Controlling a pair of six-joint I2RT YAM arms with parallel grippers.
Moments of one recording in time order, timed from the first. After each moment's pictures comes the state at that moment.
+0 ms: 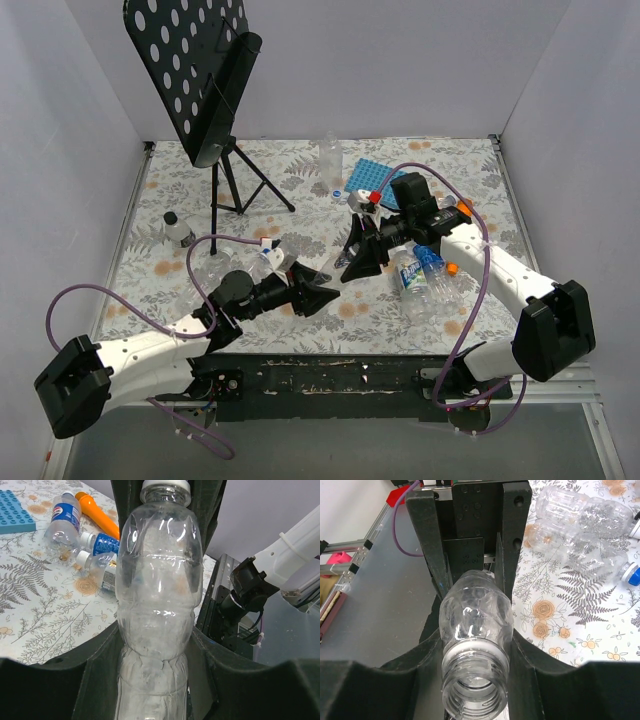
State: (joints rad) left arm -0.90 0.96 0.33 0.68 0.27 -0.38; right arm 0.55 1.39 1.09 -0.45 -1.34 -0.38
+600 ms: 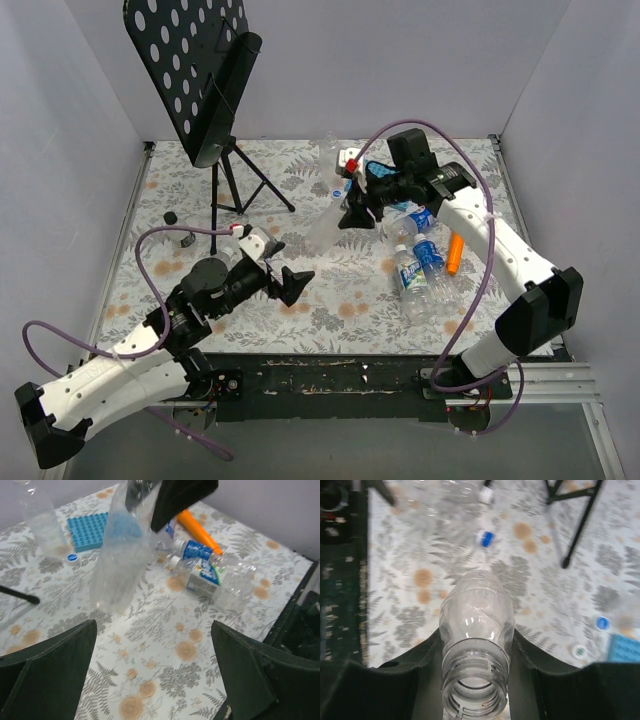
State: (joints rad) left arm -0.89 0.68 0.62 0.01 -0.01 -0.13; right arm 0.54 1.51 1.51 -0.76 -0.87 -0.60
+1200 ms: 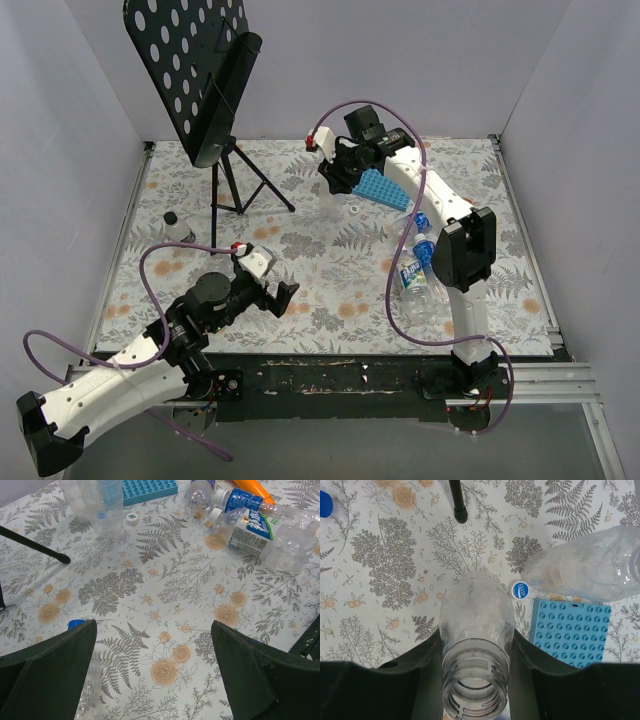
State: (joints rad) left arm -0.89 0.56 0.48 -0.12 -0.15 0.00; right arm 0.54 2.11 2.11 -0.87 -0.40 -0.65
